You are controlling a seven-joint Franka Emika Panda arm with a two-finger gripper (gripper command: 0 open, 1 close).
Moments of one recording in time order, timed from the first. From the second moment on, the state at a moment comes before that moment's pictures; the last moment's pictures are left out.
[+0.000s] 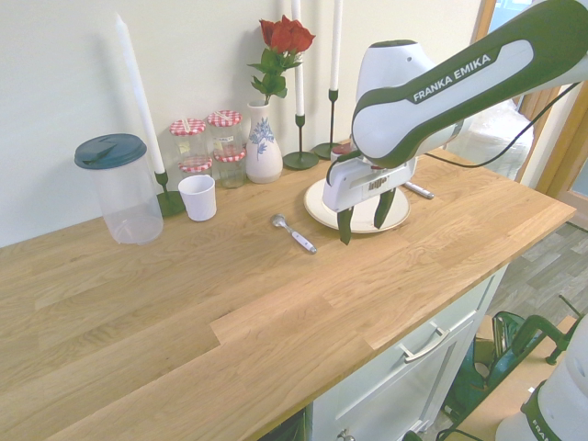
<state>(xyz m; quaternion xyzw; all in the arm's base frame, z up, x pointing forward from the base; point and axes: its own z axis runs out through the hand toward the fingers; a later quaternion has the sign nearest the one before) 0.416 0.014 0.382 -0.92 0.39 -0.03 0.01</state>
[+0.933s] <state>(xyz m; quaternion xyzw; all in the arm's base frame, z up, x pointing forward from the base) 0.491 0.117 0.372 -0.91 0.41 -0.03 -0.01</state>
